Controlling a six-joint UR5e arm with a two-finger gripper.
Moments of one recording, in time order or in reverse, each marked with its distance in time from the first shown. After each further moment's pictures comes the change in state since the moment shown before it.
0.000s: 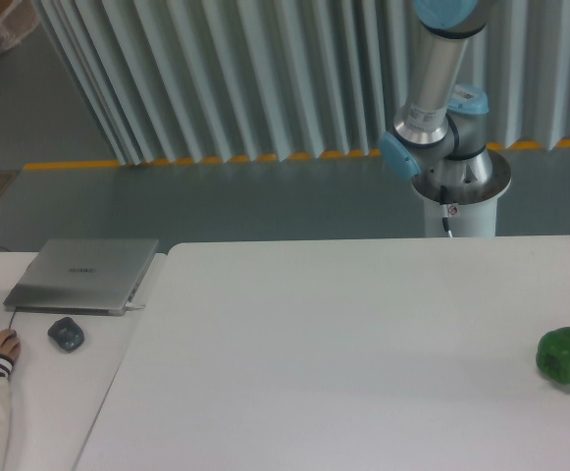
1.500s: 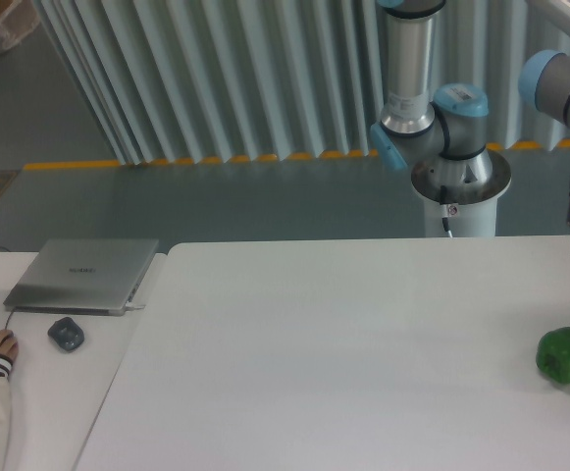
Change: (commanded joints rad) arm -0.255 0.167 -0.166 -0.360 -0.040 -0.276
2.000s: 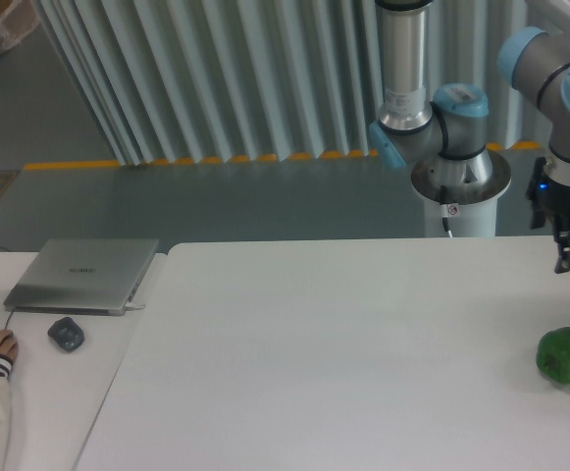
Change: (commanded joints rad) arm -0.057 0.074 -0.028 -0.125 -0.049 -0.014
